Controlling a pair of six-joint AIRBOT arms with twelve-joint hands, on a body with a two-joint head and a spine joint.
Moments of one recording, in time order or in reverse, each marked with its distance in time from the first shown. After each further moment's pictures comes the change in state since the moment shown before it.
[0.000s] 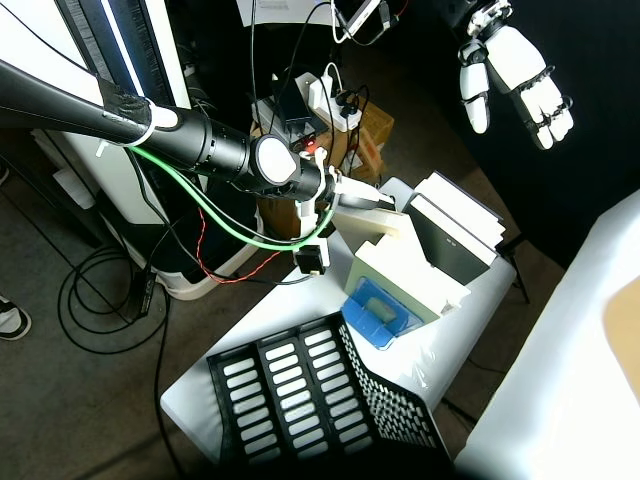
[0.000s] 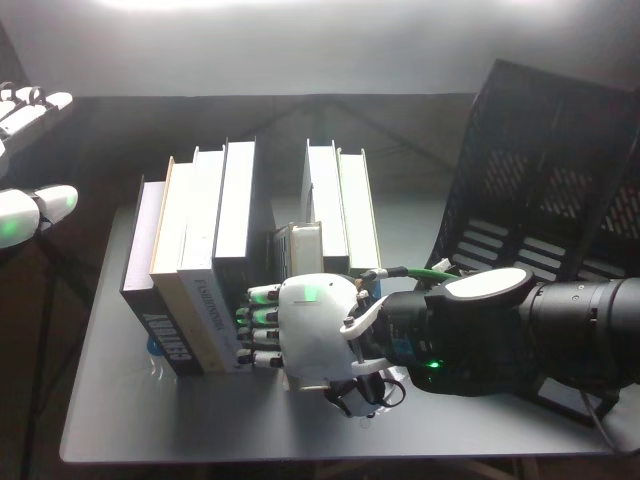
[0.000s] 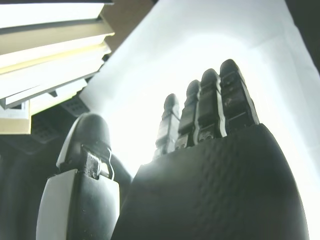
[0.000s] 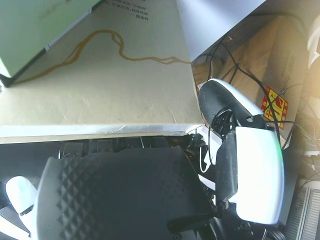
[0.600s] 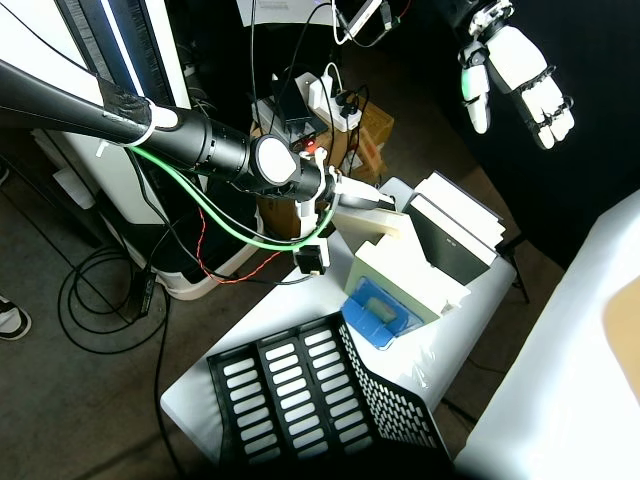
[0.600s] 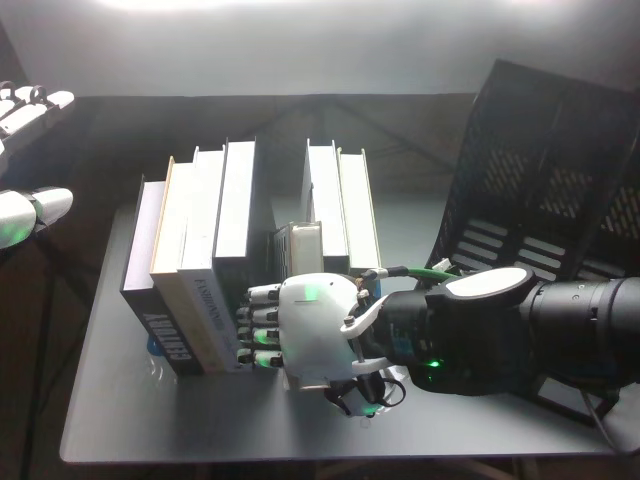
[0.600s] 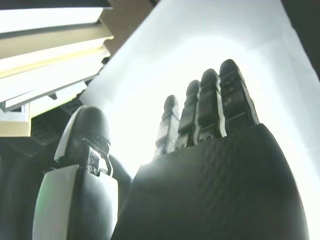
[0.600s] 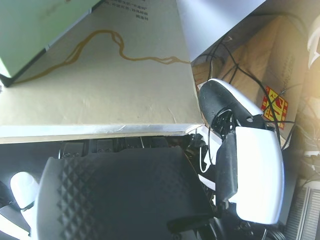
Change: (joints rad) left arm -0.002 0.000 0.000 0.002 0.002 0.000; right arm 0.000 0.000 0.006 0.011 0.007 -0.004
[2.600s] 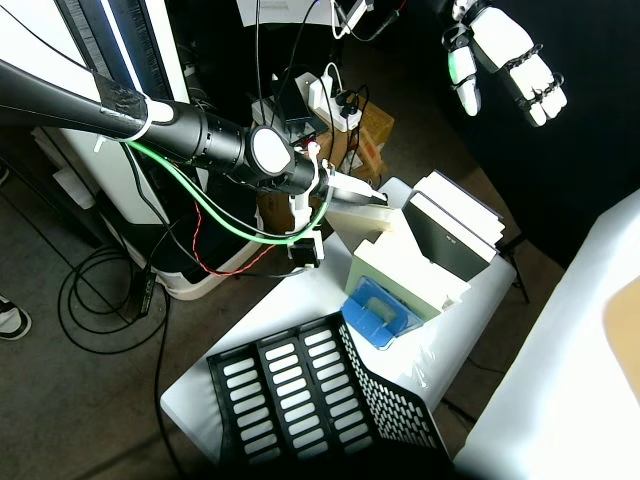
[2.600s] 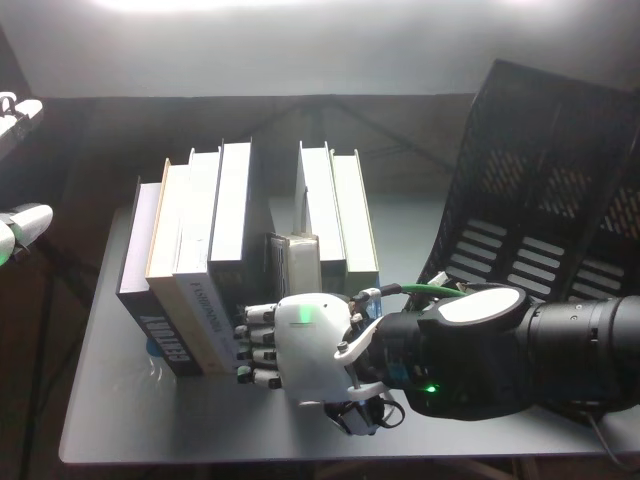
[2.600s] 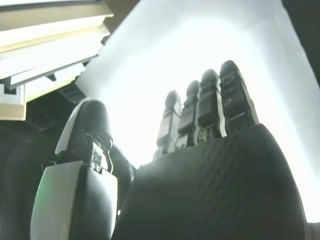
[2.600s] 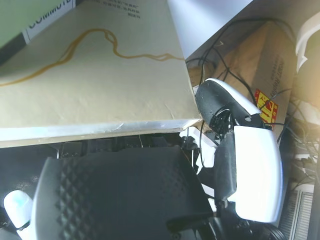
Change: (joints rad) left arm 0.129 0.061 -0.143 -0.057 -0.222 0.000; right arm -0.007 0.006 -0.077 -0.050 -0.061 0.000
